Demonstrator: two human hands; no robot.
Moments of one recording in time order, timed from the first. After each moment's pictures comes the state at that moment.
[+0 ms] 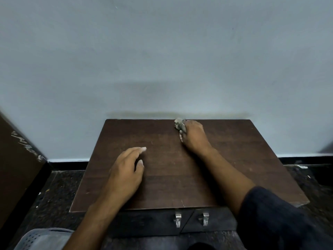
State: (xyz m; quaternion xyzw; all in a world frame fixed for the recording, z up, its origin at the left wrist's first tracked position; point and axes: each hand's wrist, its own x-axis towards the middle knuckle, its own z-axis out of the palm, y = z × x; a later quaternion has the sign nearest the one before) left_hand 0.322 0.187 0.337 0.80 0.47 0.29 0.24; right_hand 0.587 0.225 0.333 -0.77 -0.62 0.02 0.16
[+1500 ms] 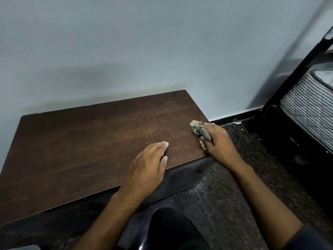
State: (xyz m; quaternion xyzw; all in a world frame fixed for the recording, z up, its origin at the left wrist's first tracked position) left_hand 0.477 0.082 0.310 0.92 0.24 0.19 0.24; right_hand 0.714 -0.030 0.328 -0.83 -0.50 0.03 0.25
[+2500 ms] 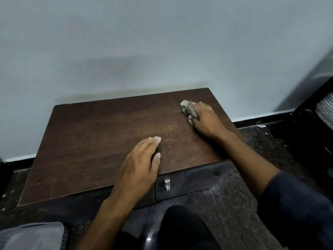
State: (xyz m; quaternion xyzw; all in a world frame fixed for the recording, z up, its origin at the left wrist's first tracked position) left_hand 0.422 0.094 0.327 0.88 0.34 0.23 0.24; right_hand 0.713 0.094 0.327 -0.77 -0.59 0.04 0.22
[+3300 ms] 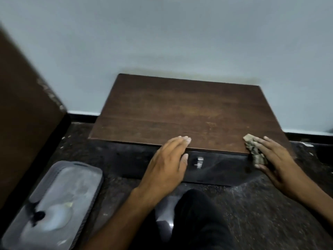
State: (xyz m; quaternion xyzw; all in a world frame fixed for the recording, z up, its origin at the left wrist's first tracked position) left_hand 0.362 0.033 0.307 0.86 0.36 0.30 0.22; right_hand 0.706 -0.075 0.300 -0.65 -0.75 0.00 0.14
